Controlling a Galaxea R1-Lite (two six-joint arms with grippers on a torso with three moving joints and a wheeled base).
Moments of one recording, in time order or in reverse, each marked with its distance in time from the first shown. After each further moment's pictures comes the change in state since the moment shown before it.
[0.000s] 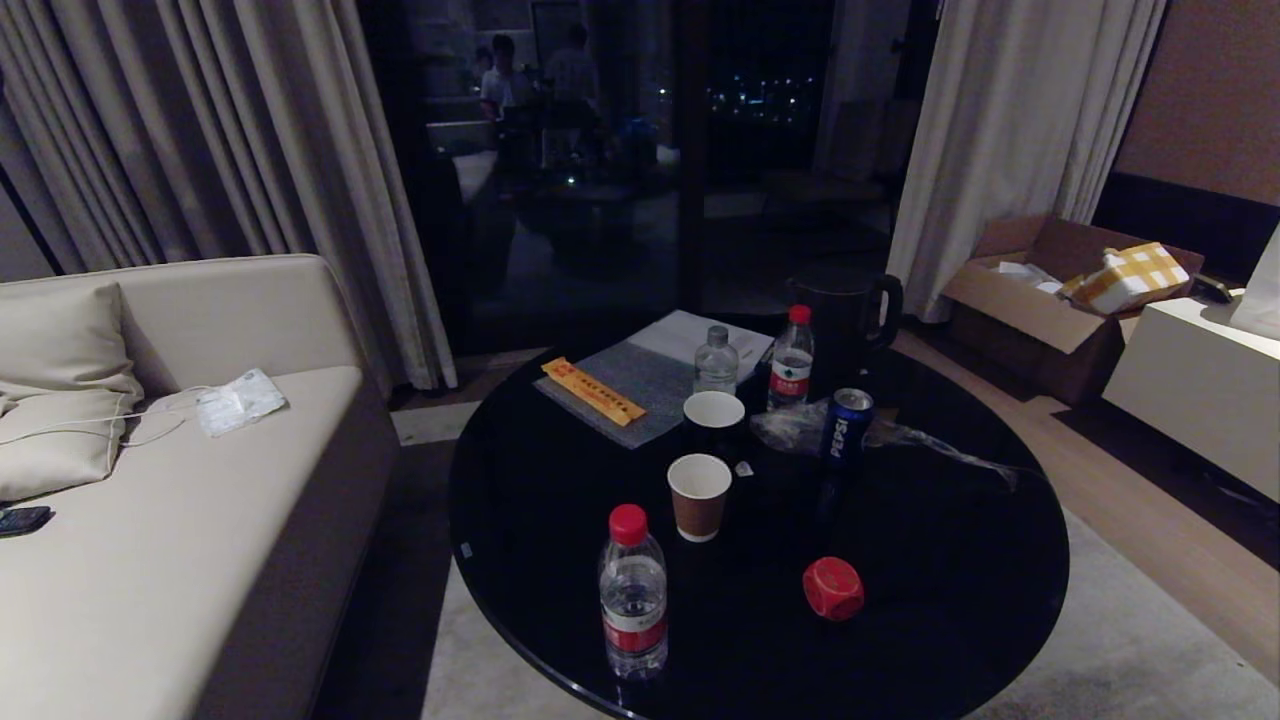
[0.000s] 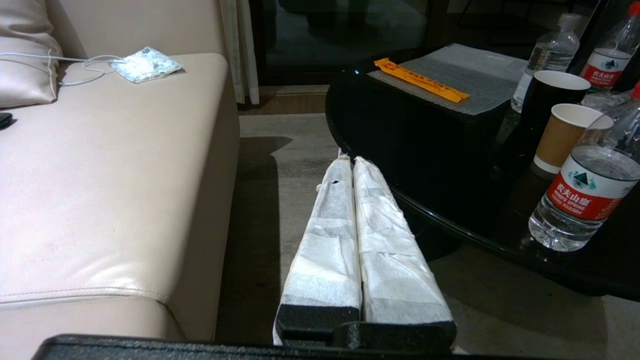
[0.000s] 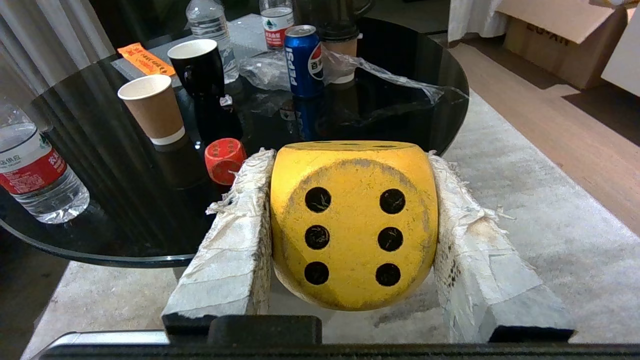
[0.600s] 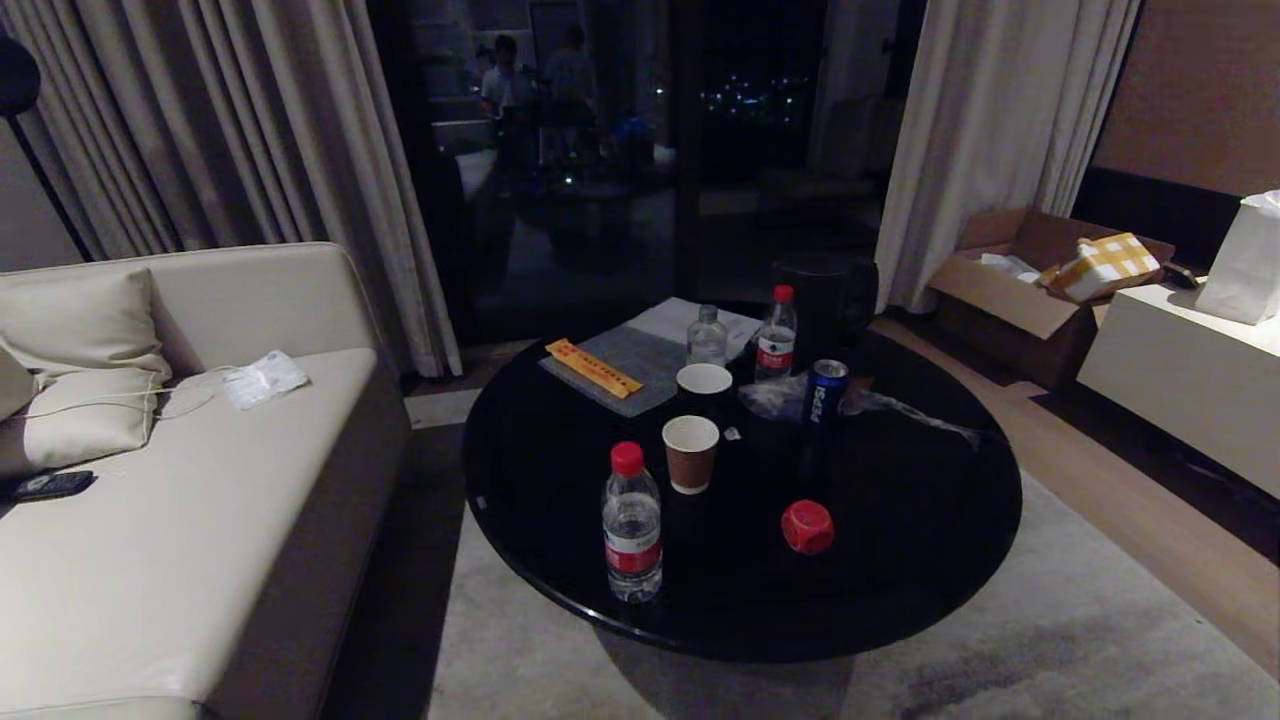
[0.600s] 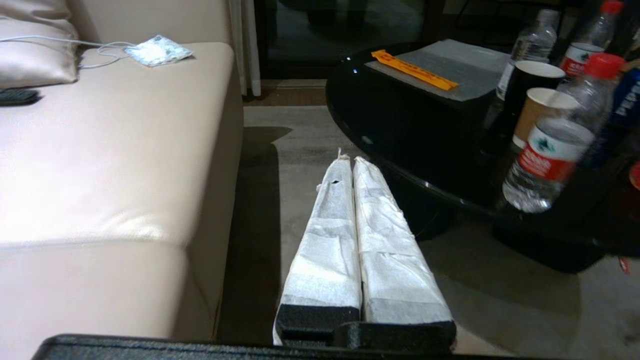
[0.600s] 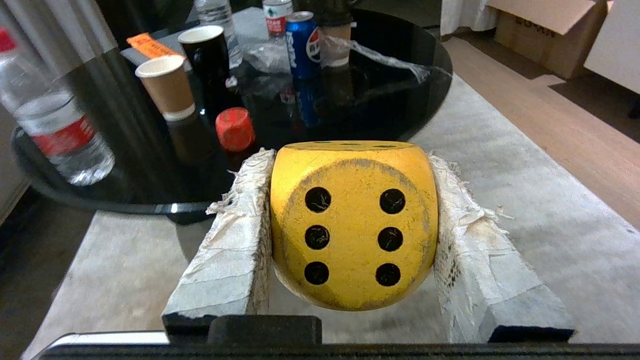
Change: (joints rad) left arm 0.000 0.000 0.000 0.000 0.008 -0.018; right arm 0.000 0.000 0.000 -0.001 0.000 0.000
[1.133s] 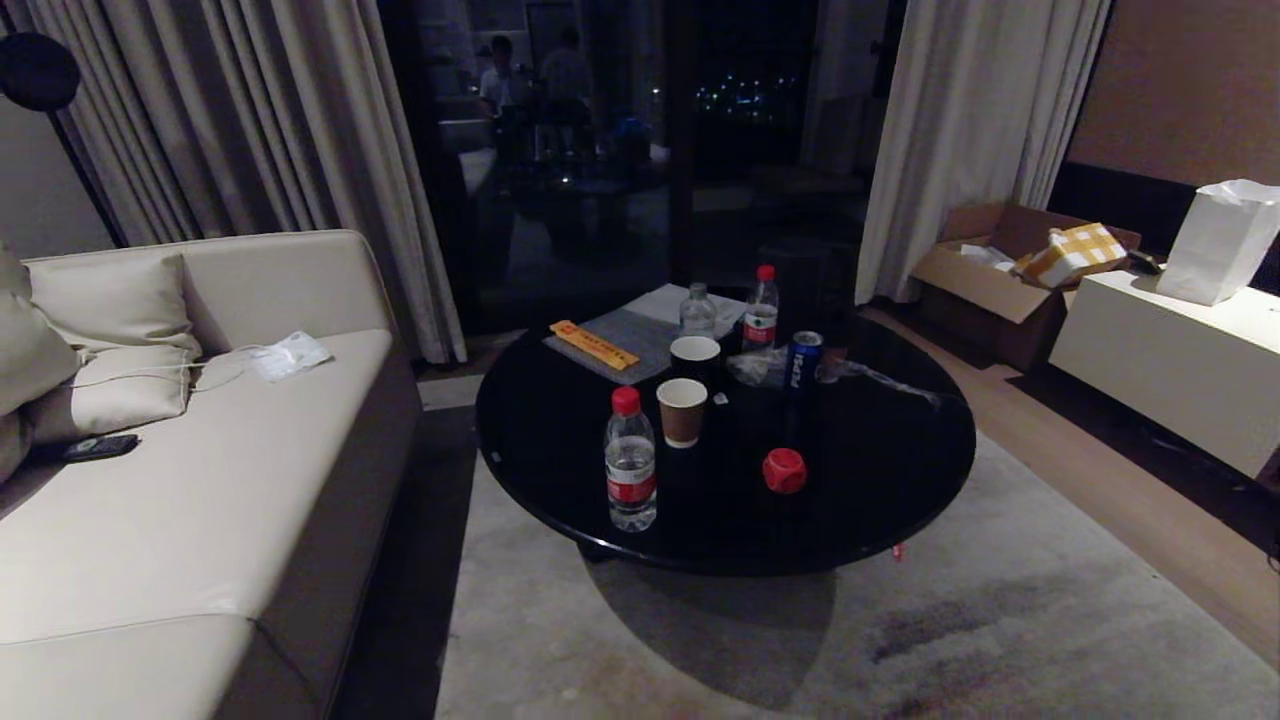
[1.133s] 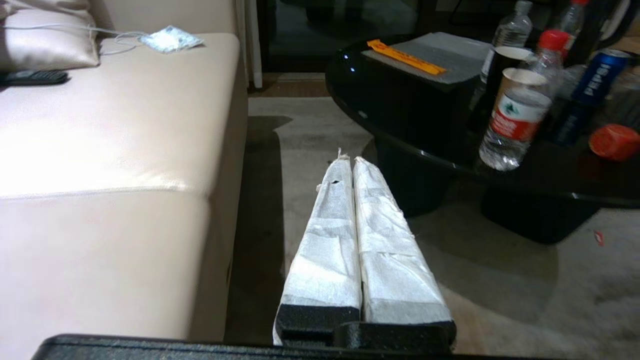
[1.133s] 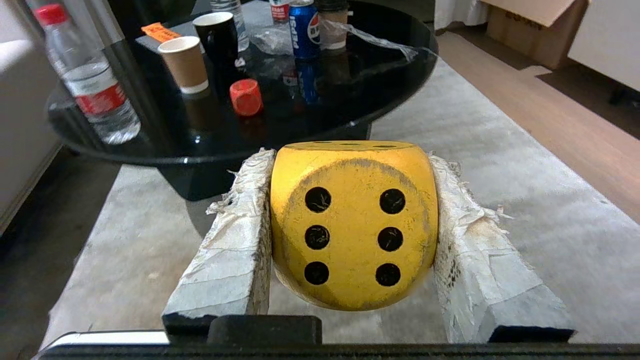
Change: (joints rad) left arm 0.000 0.000 0.000 0.001 0.000 -0.004; right arm 0.000 0.000 0.000 0.000 0.000 -0.001
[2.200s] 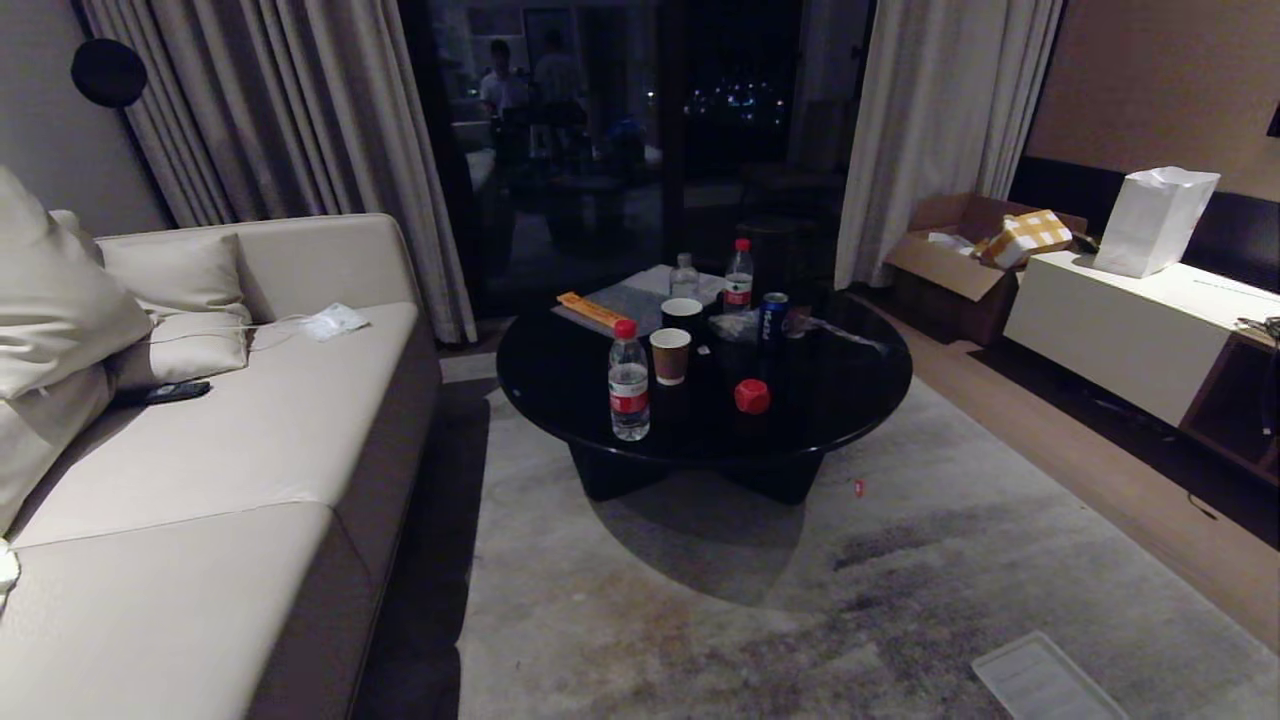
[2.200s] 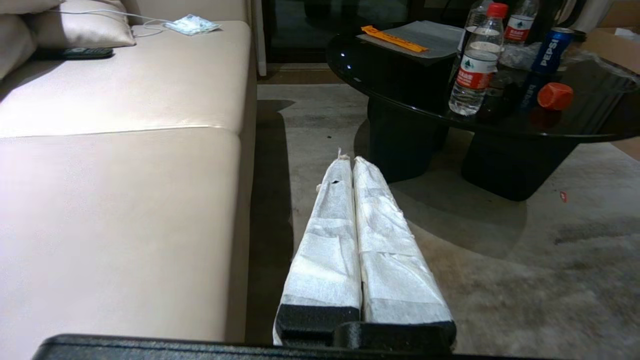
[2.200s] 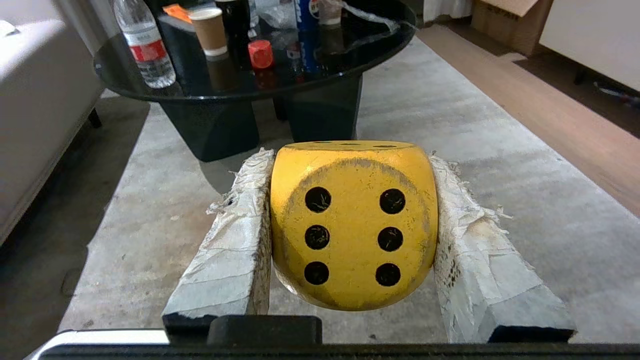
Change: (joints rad) left arm 0.000 0.000 0.000 -0.001 0.000 0.002; right arm 0.000 0.000 0.001 0.000 0.003 -0.013
